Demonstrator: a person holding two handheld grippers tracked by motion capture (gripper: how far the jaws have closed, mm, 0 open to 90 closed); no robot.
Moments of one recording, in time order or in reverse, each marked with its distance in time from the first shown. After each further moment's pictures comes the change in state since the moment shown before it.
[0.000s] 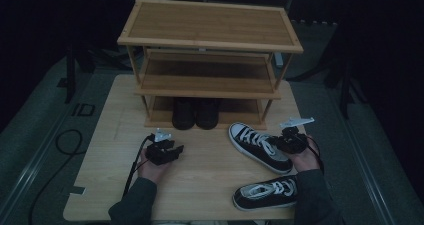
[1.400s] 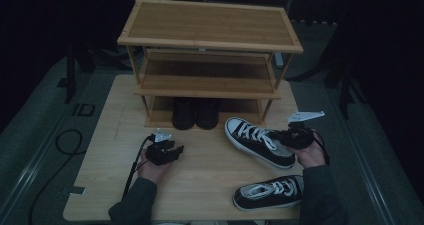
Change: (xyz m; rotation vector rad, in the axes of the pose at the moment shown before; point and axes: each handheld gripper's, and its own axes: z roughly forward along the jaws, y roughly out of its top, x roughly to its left) left arm -0.001 0.000 0.000 0.000 -0.001 0.004; right arm -0.001 0.018 -0.027 -0.096 0.127 -0.029
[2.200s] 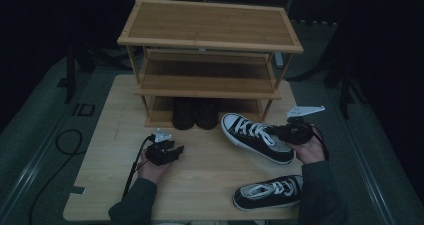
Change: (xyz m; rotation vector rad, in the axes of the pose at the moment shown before) left arm 0.000 0.000 0.000 -0.001 0.002 0.001; right arm 0.008 0.020 -0.006 -0.029 0.023 -0.022
